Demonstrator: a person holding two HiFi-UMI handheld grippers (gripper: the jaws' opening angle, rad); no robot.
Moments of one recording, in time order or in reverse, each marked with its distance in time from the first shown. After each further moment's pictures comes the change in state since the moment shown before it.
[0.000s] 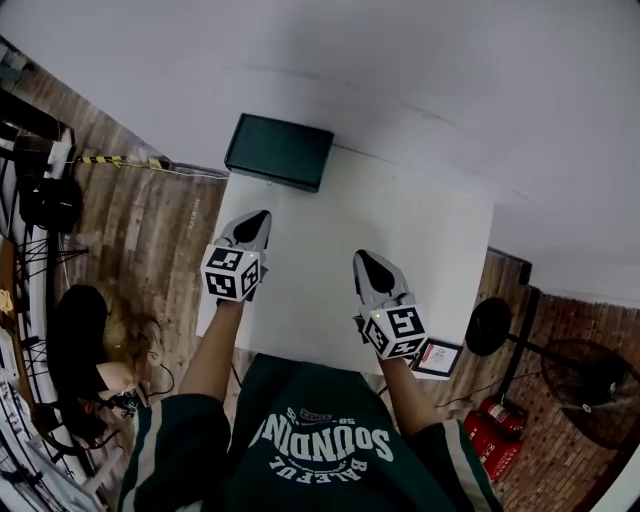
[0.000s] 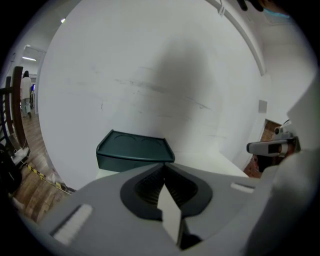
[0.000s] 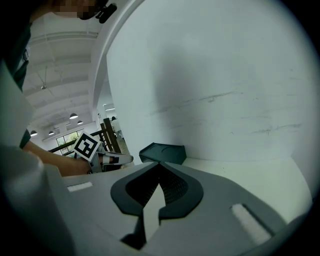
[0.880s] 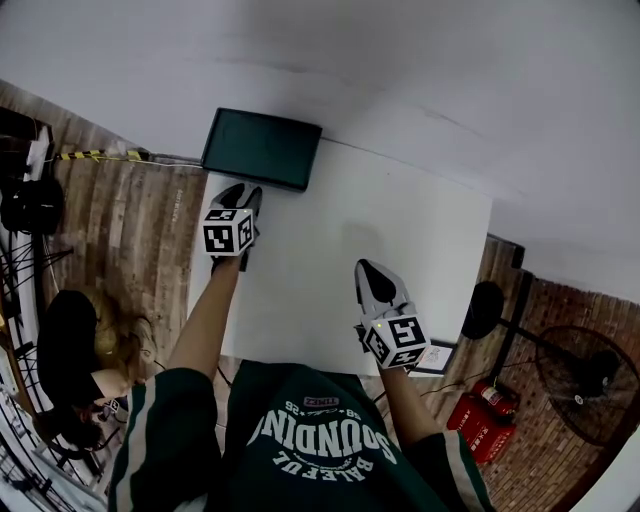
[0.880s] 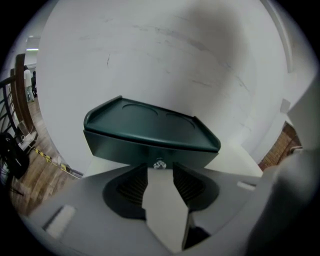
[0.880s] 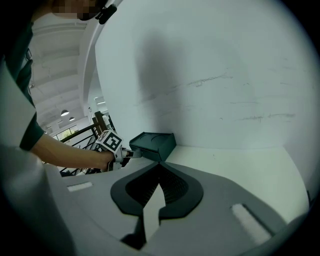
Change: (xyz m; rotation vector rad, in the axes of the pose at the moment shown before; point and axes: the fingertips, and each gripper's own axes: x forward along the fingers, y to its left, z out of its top) left arm 0.105 0.071 -0.044 -0.113 0.214 0.094; right arm 0.008 -0.035 -0.031 0.044 0.114 -0.075
